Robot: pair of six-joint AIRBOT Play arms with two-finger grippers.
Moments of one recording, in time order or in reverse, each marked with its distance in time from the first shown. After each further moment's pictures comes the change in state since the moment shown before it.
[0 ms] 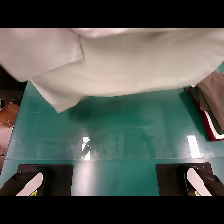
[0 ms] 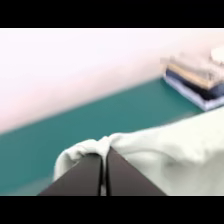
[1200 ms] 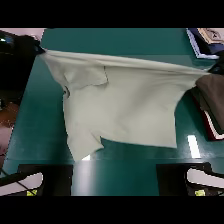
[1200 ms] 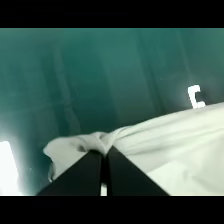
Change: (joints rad) left arm 0.000 -0.431 -0.389 0.151 -0.056 -0.019; right arm 0.099 -0.574 0.028 -0.539 0.396 0.264
